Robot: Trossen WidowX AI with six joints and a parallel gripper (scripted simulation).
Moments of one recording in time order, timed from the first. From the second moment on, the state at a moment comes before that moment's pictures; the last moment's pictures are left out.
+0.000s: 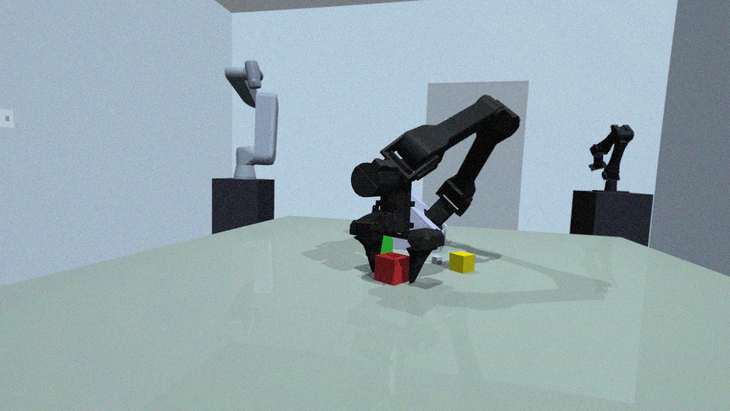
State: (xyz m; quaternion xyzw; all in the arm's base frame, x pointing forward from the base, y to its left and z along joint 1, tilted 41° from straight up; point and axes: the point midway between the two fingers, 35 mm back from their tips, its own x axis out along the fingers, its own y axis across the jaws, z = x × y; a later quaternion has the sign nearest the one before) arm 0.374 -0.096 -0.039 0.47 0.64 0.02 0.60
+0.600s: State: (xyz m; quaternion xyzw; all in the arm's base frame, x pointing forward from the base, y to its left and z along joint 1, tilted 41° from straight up) arm 0.373 -0.096 -0.037 0.47 0.65 0.02 0.60
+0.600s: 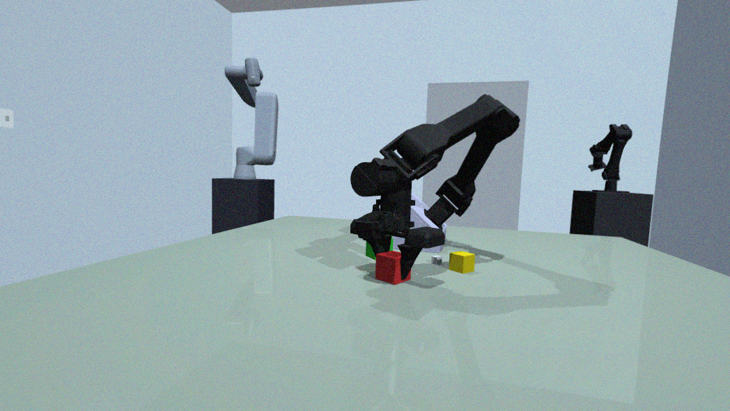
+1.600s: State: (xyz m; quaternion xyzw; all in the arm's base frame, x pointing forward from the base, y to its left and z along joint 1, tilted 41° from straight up) arm 0.354 -0.170 0.050 0.48 0.64 0.01 0.60
